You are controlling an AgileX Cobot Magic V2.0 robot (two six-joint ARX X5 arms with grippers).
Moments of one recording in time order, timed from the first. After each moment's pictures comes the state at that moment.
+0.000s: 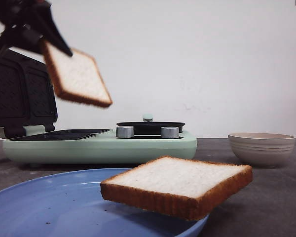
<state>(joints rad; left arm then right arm) -0.17 1.40 1.26 -0.59 0.61 -0.20 0.16 0.42 0.49 -0.25 -0.22 0.36</state>
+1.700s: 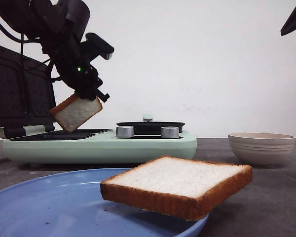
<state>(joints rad) -0.38 1.85 1.29 0.16 -0.28 0.64 0.20 0.54 0.49 -0.25 -0.21 0.34</state>
